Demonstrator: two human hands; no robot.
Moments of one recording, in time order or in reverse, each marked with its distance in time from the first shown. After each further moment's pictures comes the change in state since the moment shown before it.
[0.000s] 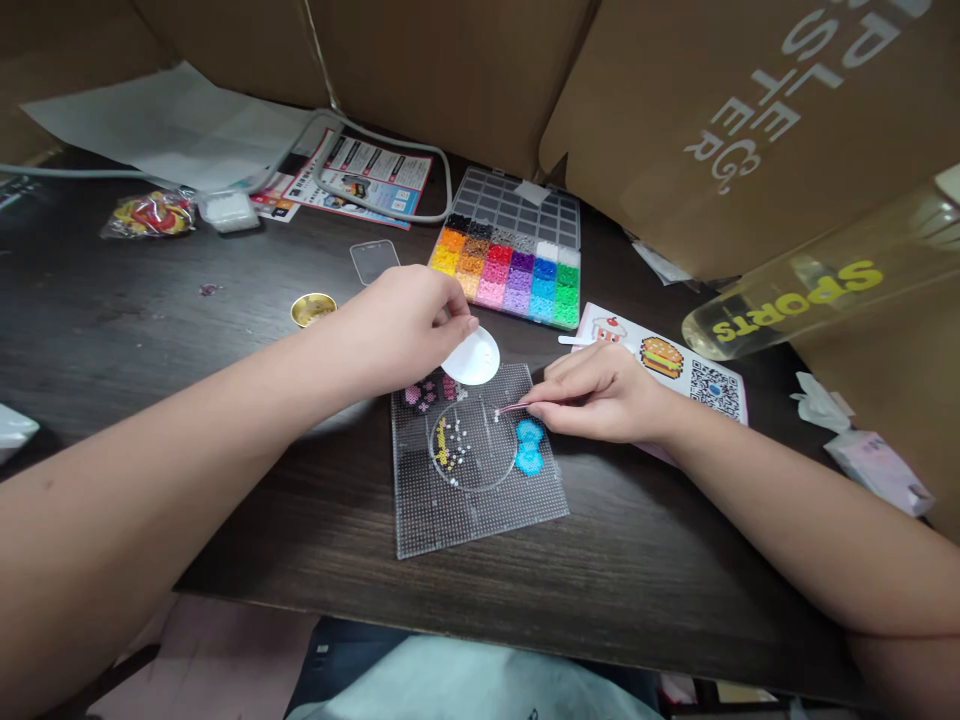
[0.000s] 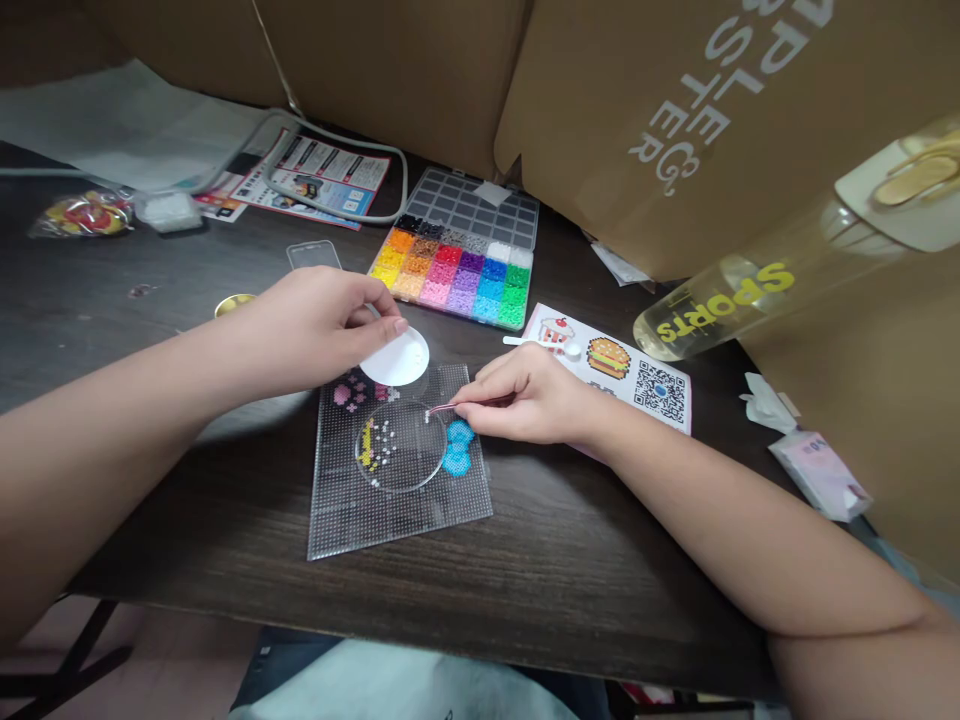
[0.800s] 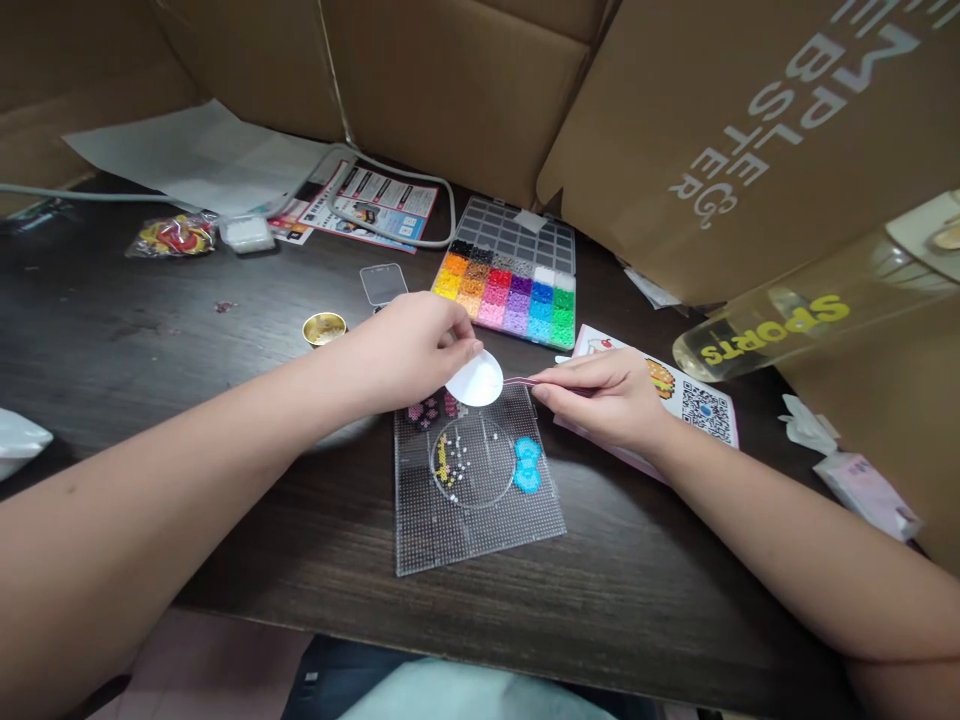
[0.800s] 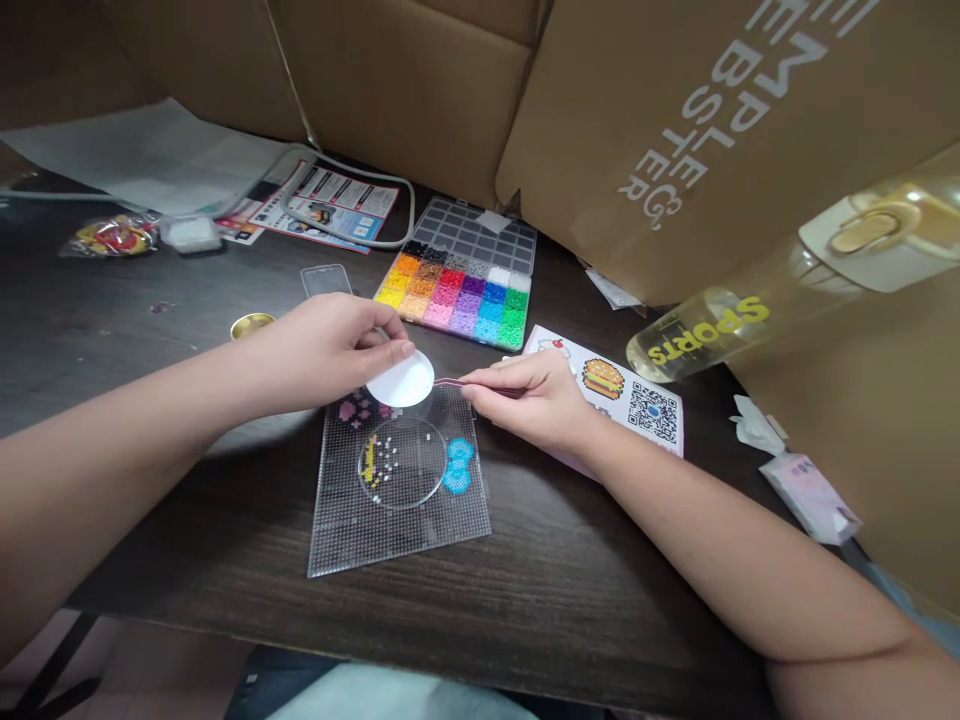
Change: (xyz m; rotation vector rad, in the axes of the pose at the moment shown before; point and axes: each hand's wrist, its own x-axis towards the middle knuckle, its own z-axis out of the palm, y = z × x) left_hand -0.004 0.006 -0.004 -0.129 -0.090 -0.034; right_hand 0.004 -0.003 0.011 0.027 0.433 0.104
